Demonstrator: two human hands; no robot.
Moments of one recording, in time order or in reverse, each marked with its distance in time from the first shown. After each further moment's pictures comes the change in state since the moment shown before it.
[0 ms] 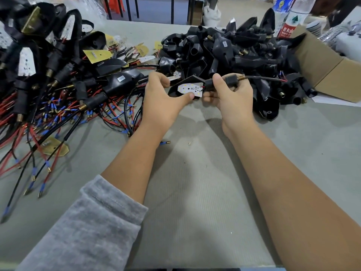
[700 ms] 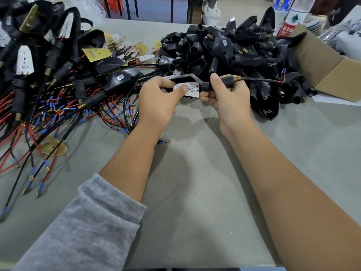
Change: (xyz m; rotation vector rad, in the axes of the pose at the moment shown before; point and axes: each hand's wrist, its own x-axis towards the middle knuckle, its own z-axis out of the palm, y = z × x) left_hand 0.000 0.009 -0.004 -0.114 0.020 -0.113; right_hand 0.000 0.004 0.000 0.036 -0.046 0.037
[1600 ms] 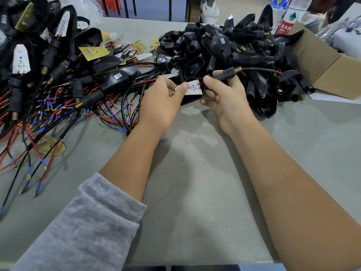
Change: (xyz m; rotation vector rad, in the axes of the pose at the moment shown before) left_hand -0.001 -0.010 0.004 0.286 -0.081 0.154; right_hand 0.001 -0.006 -0.006 0.013 -0.125 0.131
